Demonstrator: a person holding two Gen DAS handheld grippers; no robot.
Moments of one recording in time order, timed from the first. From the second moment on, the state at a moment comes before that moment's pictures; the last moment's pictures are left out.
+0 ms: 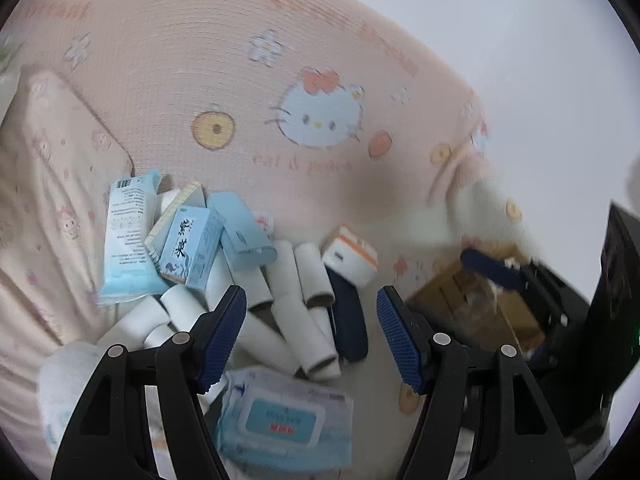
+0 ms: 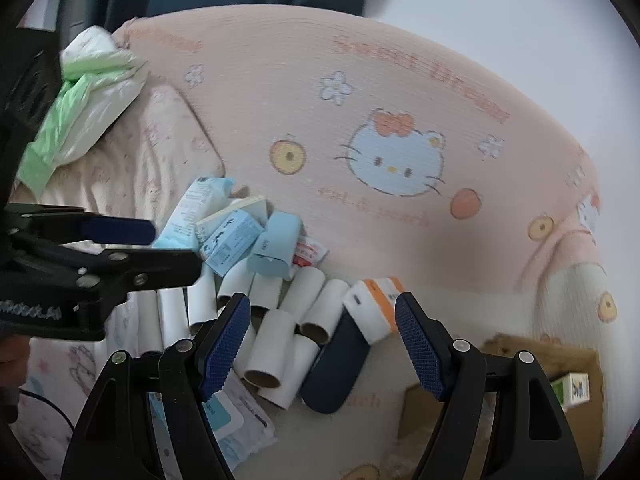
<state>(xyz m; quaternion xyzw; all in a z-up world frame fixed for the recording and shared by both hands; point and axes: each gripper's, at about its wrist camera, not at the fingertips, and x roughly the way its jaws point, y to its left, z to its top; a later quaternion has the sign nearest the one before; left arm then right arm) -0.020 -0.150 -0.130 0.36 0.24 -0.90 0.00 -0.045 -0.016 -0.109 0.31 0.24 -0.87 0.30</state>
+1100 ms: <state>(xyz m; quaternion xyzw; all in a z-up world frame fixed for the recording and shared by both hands) -0.082 -0.256 -0.251 0.35 0.43 -0.83 0.03 -0.107 -0.103 -0.225 0.34 0.22 -0.84 0.35</state>
